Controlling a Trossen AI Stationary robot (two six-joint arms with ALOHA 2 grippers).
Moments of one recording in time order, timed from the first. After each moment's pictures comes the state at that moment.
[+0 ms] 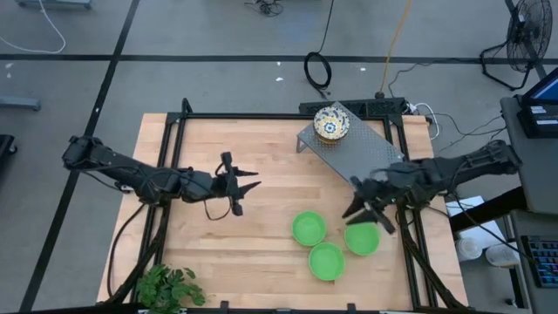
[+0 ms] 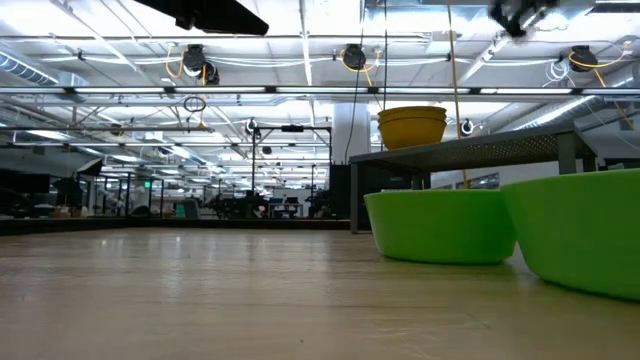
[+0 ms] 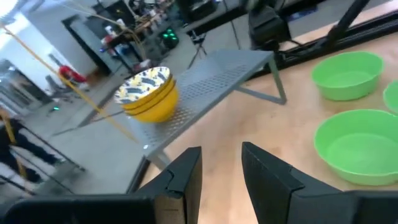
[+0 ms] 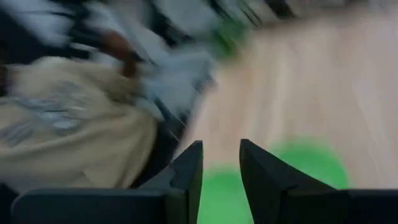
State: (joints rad) left arm -0.25 1.16 0.73 0.19 -0.56 0.33; right arm 0.25 0.82 0.76 -0.32 -0.30 0.37
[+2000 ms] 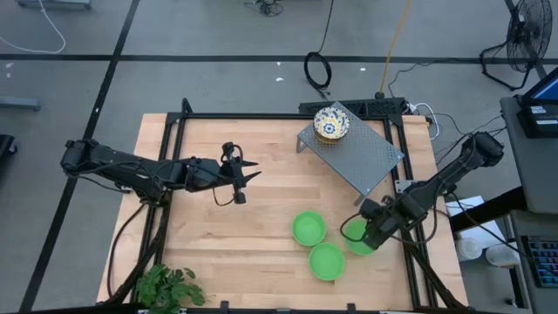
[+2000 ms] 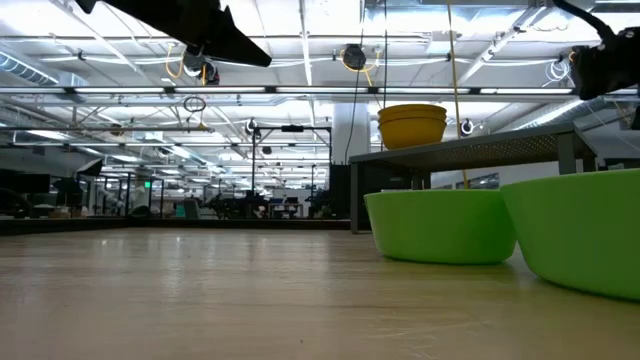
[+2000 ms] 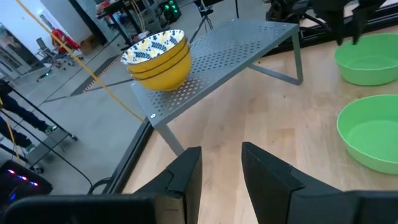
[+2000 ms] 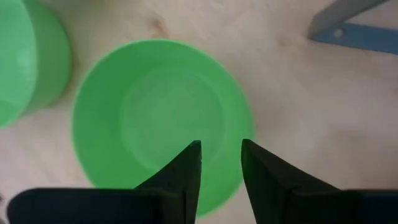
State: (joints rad) left arm -0.10 1.16 0.73 0.11 -0.44 0.25; right arm 0.64 1.12 0.69 -0.96 0.10 1.25
